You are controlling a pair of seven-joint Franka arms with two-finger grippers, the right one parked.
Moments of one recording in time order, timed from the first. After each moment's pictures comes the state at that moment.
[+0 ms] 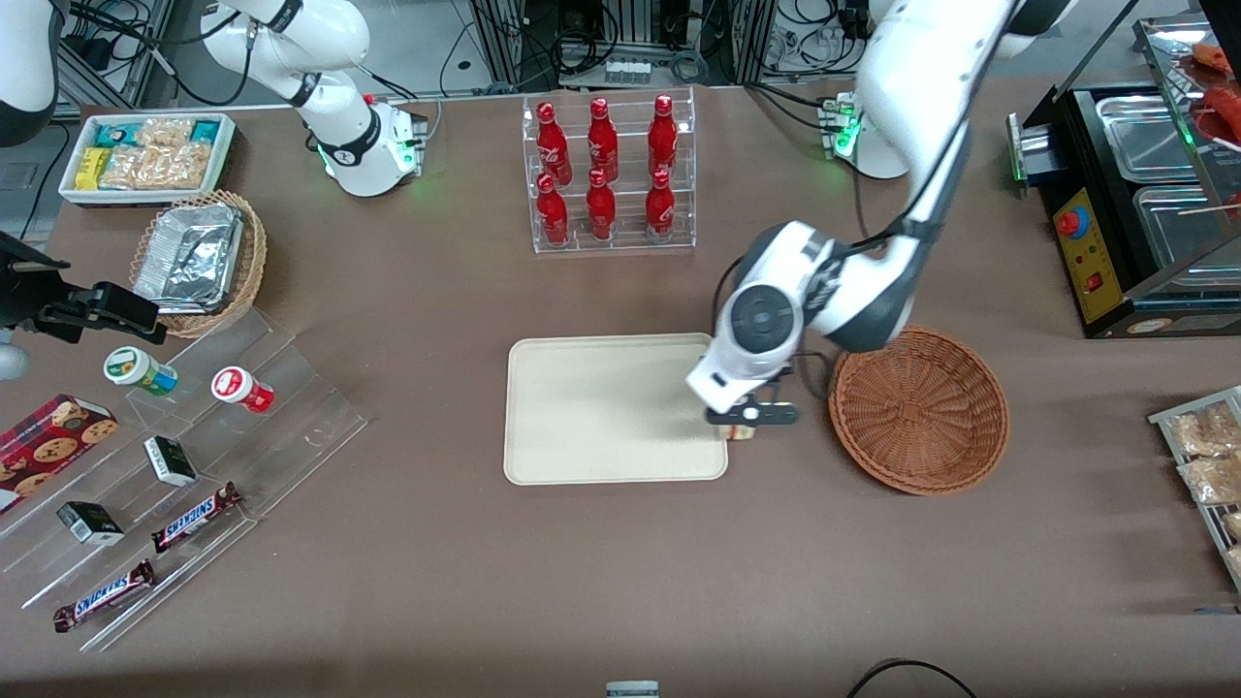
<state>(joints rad) -0.50 0.57 -0.12 -1.60 0.05 1.97 -0.58</state>
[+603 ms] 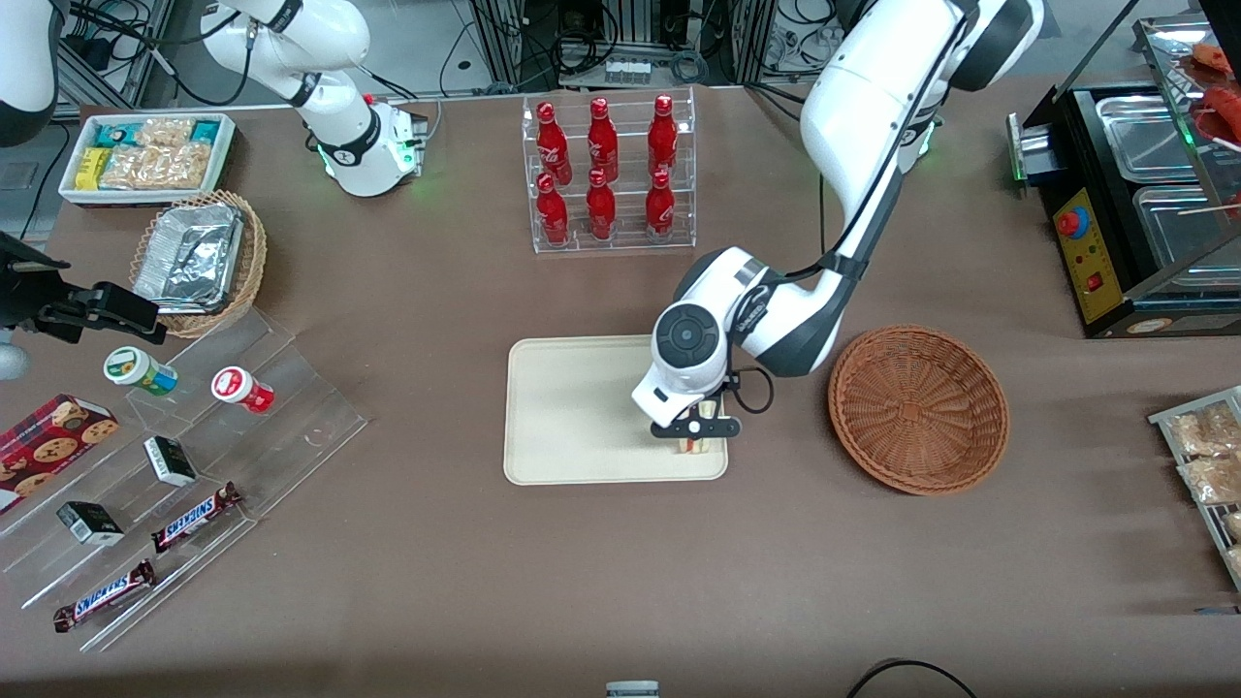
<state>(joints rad) -0.57 0.75 -0.12 -1.39 0.08 1.97 -0.71</state>
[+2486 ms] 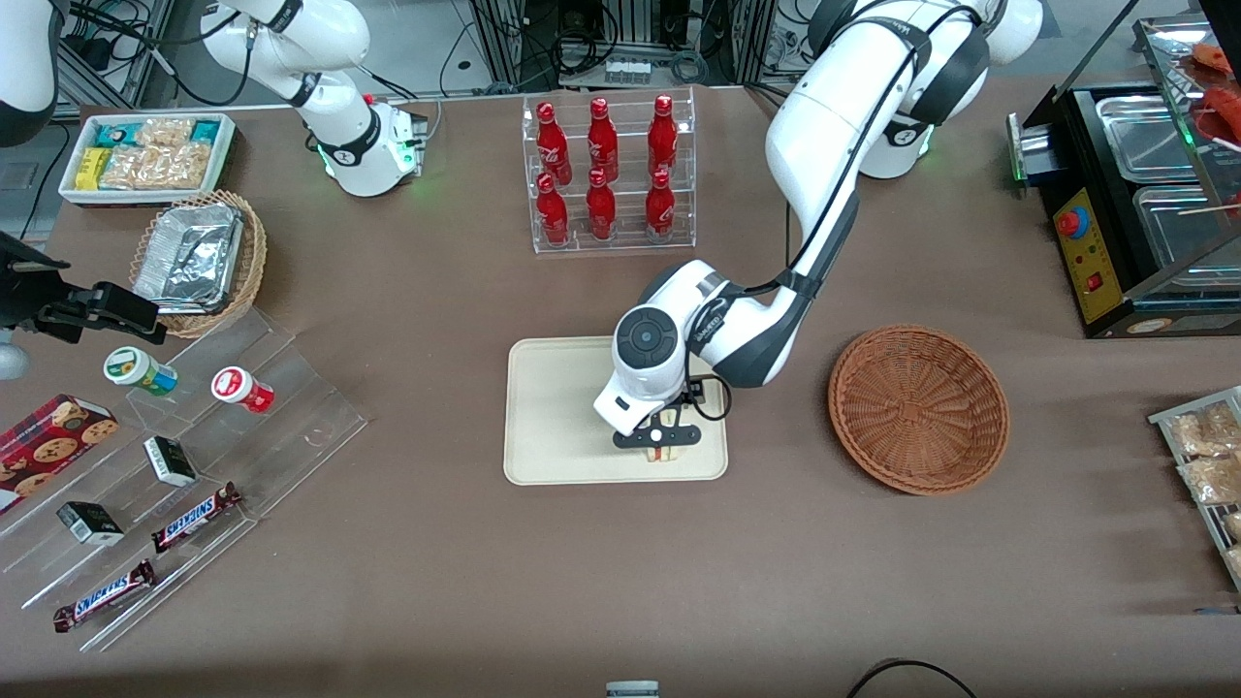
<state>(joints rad) -0.63 0.86 -0.11 -1.24 0.08 2.03 -0.78</state>
